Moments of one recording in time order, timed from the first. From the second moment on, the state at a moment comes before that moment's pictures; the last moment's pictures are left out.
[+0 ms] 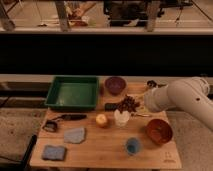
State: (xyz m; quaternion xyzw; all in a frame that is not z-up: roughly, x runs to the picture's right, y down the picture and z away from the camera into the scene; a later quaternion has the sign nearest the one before) arm 0.160 0.070 0.655 -0.13 -0.19 0.00 0.97
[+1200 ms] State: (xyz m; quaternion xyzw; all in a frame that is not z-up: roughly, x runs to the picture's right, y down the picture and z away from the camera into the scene) arm 0.135 0.087 0.668 -0.17 -0.16 -0.08 0.97
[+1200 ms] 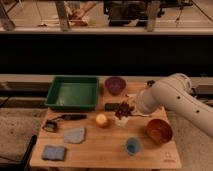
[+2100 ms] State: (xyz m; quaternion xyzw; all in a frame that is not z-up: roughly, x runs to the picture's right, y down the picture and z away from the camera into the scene) arm 0.133 0.092 0.677 -0.18 -0.15 -0.10 0.97
